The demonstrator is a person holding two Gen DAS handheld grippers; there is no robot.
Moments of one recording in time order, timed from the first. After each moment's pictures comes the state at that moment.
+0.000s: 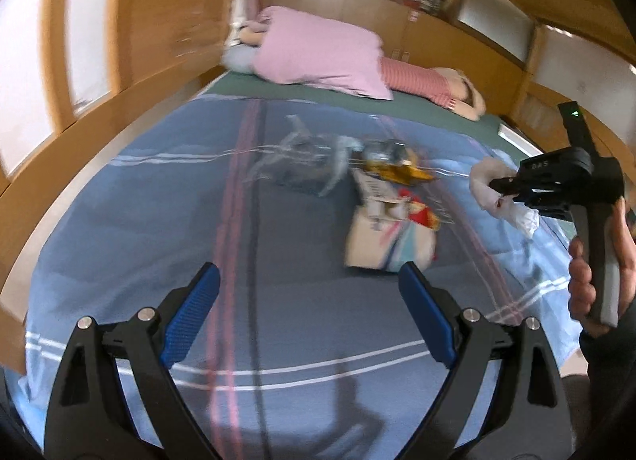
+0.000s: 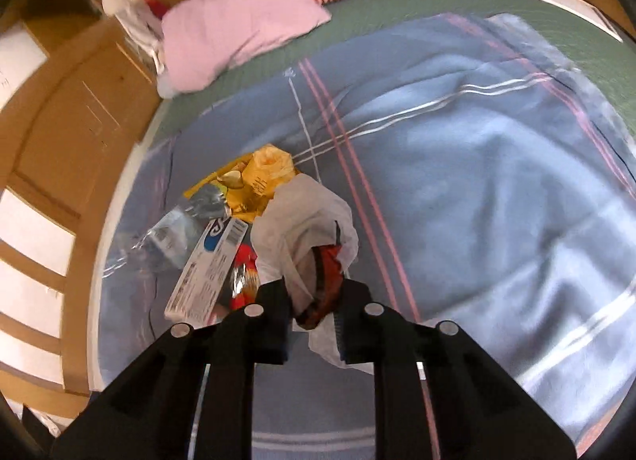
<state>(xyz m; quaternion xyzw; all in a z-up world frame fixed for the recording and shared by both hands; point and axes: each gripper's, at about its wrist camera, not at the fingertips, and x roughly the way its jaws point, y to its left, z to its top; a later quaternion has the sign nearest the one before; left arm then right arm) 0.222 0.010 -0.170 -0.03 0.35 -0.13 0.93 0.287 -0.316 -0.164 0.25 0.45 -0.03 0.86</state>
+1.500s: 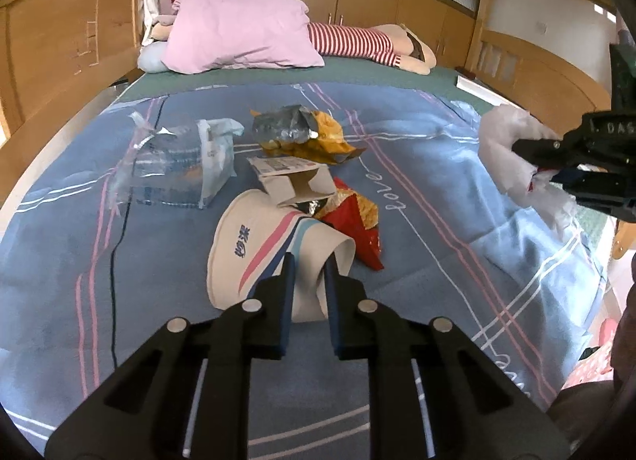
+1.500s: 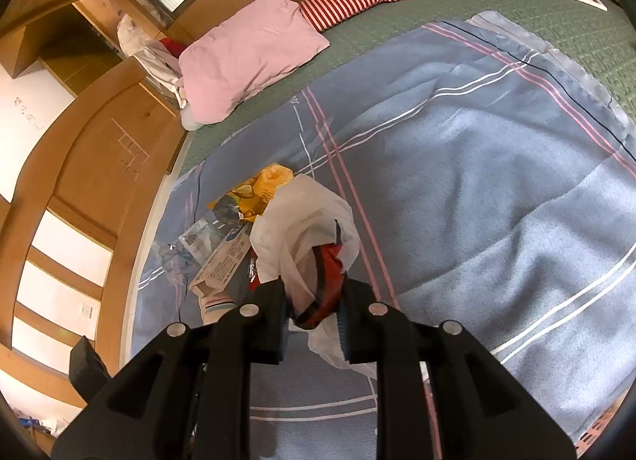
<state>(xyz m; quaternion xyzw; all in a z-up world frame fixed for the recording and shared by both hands) 0.278 -0.099 -0.205 0.03 0.37 -0.20 0.91 0.239 -0.346 -0.152 0.30 0.40 0.00 0.87</state>
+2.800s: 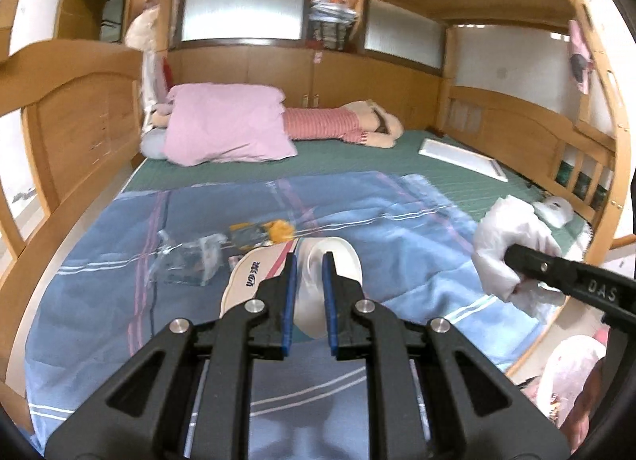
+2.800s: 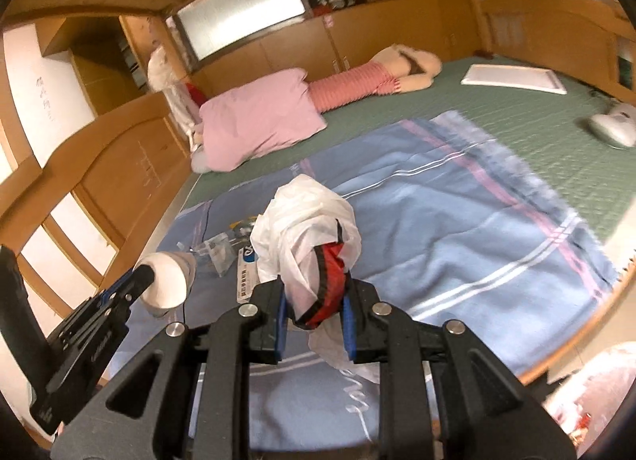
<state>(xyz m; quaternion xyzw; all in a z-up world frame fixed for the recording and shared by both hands) 0.167 -0.111 -0.067 0.03 0.25 -0.24 0.94 0.079 -0.318 -0.068 0.21 0.28 -0.07 0.93</state>
